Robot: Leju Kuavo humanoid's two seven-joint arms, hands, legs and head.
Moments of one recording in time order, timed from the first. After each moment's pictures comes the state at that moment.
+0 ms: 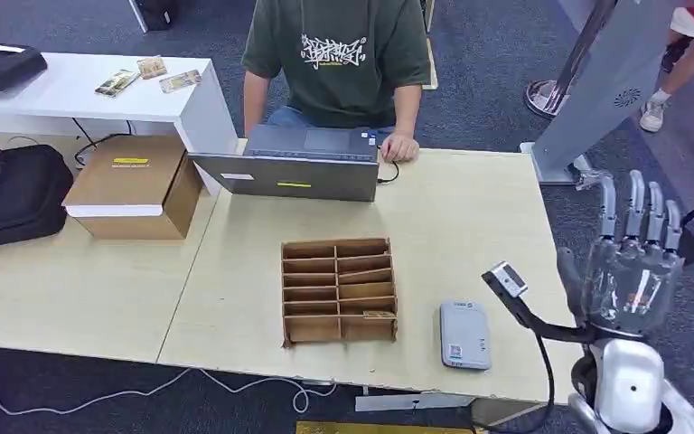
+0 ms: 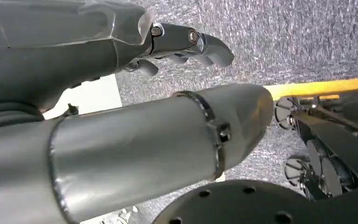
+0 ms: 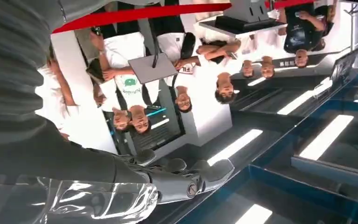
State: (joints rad) left arm -0.06 0.05 -1.54 -0.06 1.46 -0.17 -0.13; right arm 0.01 -0.60 0.33 -1.89 1.57 -0.29 0.70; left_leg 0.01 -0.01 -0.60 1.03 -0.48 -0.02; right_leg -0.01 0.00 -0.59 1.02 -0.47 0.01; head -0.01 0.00
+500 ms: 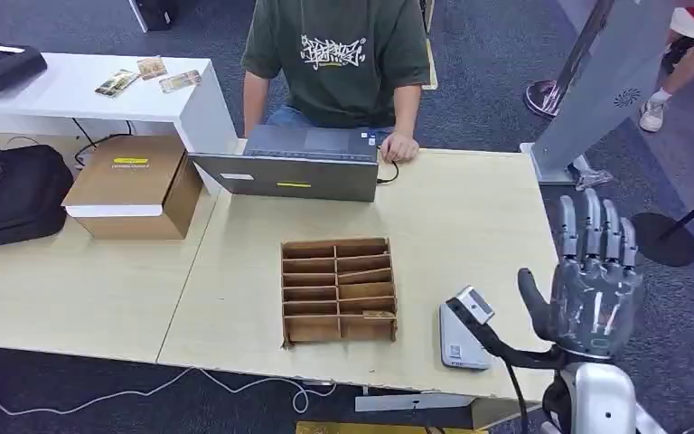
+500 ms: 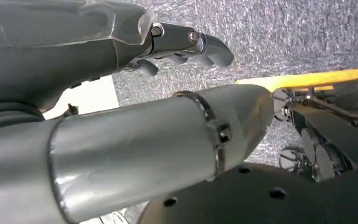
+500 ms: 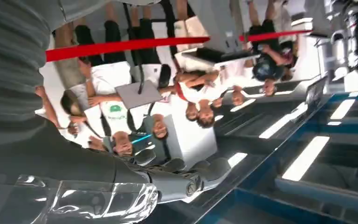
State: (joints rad) left arm -0.06 0.02 -1.54 -0.05 1.48 -0.17 -0.14; right arm 0.03 -0.52 0.44 -1.98 1.57 -0.21 0.69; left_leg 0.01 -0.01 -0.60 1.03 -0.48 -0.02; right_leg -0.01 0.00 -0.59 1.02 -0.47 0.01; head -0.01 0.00
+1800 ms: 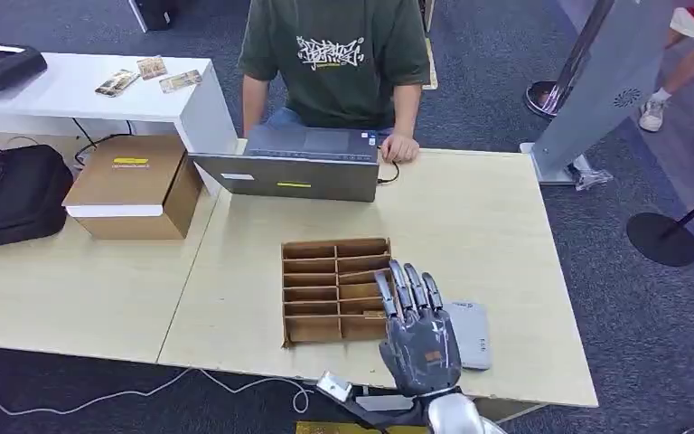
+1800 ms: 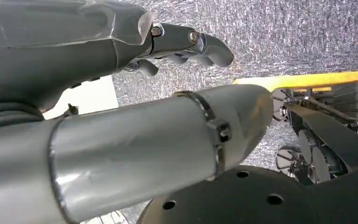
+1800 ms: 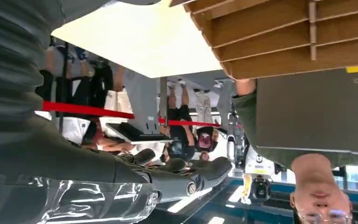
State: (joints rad) left arm -0.06 0.03 -1.54 -0.04 1.51 -0.19 -0.14; right arm -0.04 -0.25 0.81 -1.70 1.57 -0.12 0.54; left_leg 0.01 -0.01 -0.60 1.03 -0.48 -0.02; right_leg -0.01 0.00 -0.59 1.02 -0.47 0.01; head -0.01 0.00
